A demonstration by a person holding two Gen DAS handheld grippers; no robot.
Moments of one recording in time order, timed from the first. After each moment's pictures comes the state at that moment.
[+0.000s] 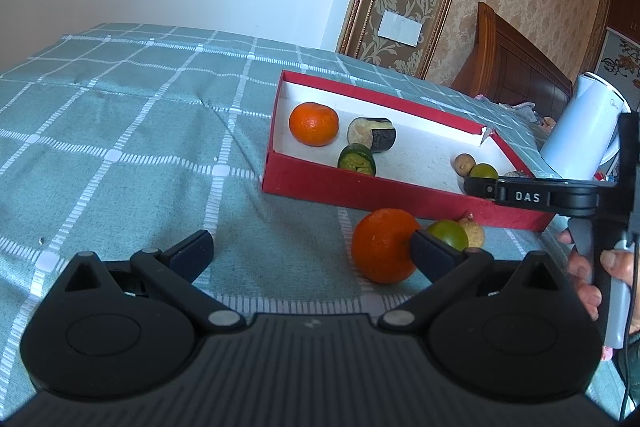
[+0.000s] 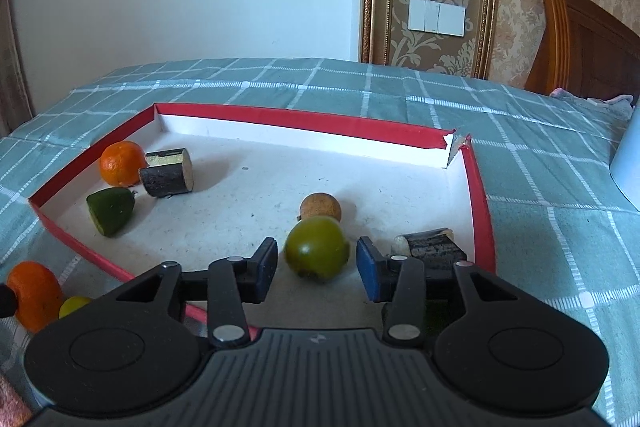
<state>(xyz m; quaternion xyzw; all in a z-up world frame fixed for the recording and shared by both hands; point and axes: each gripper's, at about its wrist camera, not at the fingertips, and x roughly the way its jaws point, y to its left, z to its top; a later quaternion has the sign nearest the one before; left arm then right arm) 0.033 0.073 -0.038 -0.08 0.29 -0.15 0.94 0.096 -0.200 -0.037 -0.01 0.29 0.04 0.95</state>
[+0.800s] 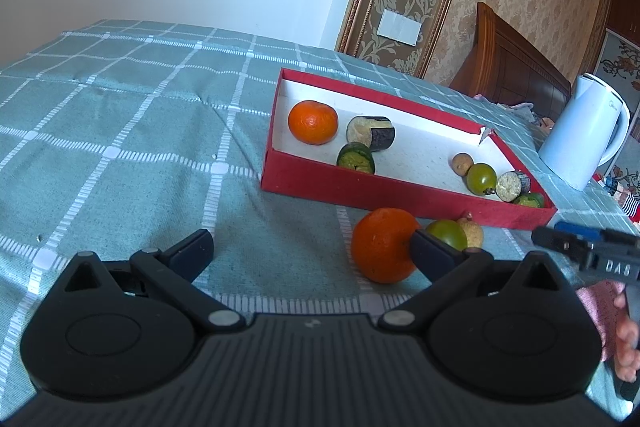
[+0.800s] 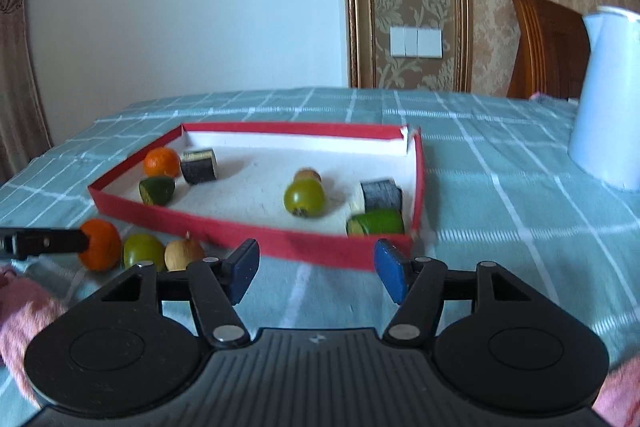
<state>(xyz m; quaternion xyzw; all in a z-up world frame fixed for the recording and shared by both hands) 0.034 0.074 -0.039 -0.08 0.29 -0.15 0.94 0.002 -0.228 -0.033 0.03 0.26 0.04 0.97</state>
